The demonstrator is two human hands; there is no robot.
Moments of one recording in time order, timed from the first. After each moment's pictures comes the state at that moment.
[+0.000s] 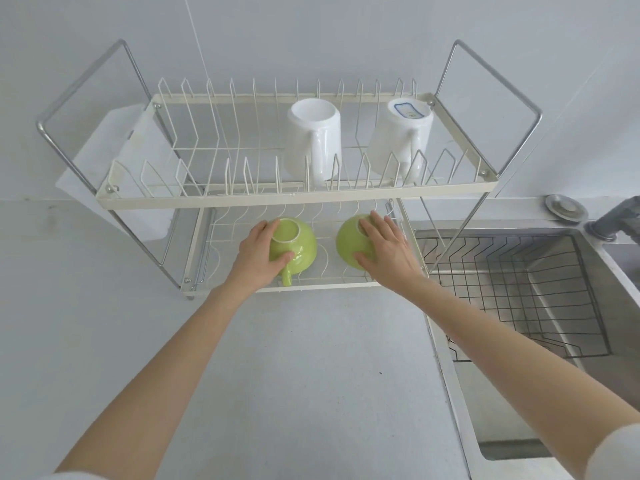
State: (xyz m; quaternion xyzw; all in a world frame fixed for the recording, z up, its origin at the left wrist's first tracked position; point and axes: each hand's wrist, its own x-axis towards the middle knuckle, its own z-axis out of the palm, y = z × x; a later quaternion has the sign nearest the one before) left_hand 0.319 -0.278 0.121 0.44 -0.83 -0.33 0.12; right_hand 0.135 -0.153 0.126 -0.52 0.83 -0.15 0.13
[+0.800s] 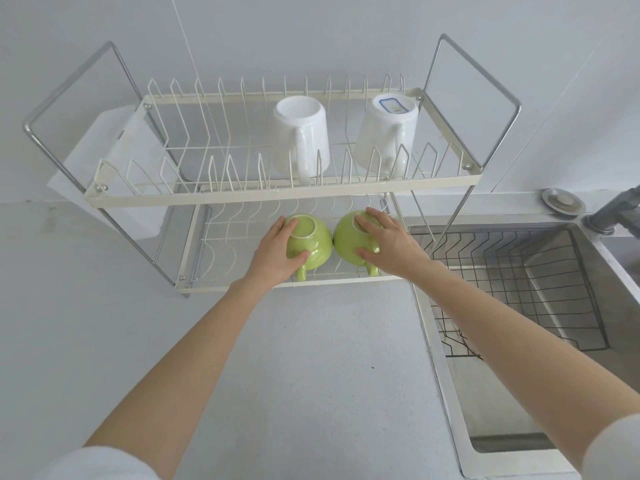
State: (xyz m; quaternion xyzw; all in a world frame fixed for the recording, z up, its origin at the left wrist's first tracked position) left_hand 0.288 -0.259 0.118 0.44 -0.83 -0.32 0.09; right_hand 0.111 -0.150 0.136 -0.56 0.81 -0.10 0.17
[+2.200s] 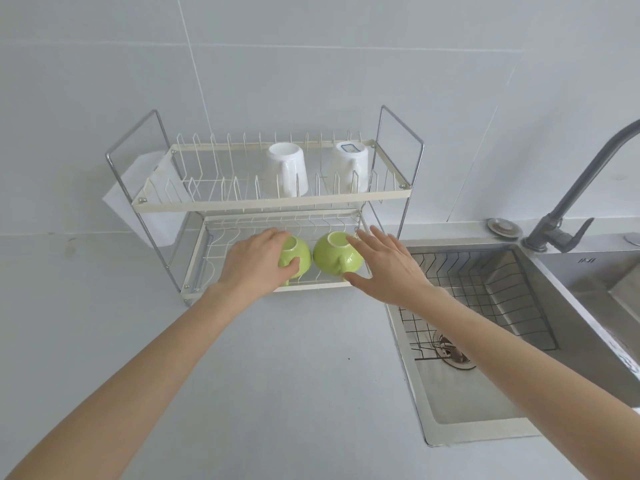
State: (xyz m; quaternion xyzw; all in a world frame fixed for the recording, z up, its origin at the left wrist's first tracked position) left_hand 0.330 -0.167 0.223 0.39 -0.92 -0.07 0.08; right_hand 0.163 -0.049 0.204 -0.60 0.79 -0.09 0.03
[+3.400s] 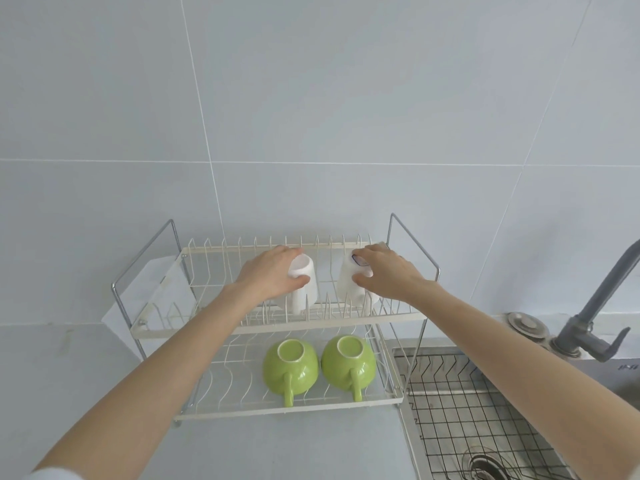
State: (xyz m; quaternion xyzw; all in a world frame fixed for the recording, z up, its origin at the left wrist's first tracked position) left_hand 0.260 -0.278 0.311 0.38 -0.92 -0.09 0.08; right_hand 0.095 -0.168 0.312 -0.55 0.82 -0.14 0.06
